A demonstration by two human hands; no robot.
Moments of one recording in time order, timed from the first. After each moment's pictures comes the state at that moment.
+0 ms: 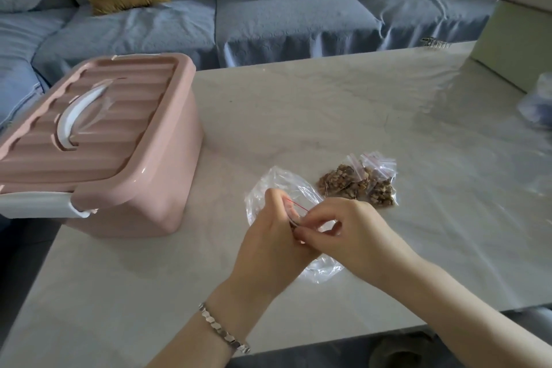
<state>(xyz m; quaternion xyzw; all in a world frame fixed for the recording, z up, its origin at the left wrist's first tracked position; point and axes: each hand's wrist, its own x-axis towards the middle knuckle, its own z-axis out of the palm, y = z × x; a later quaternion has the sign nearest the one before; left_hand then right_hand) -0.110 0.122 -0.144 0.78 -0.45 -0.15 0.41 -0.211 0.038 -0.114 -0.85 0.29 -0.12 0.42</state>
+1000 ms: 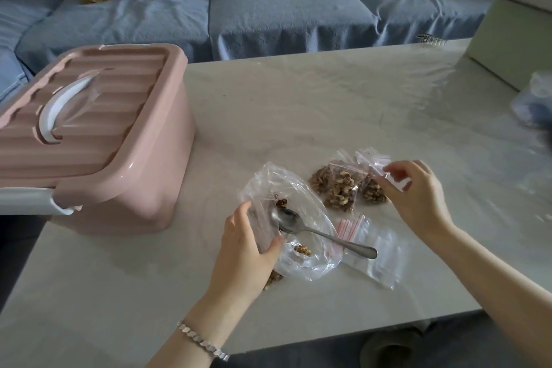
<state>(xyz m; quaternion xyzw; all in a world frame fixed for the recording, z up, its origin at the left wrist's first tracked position) -0.095 0.143 -0.180 0.86 -0.35 -0.19 0.34 -0.255 -0.074 -0.187 -0.79 0.46 -0.31 0.25</state>
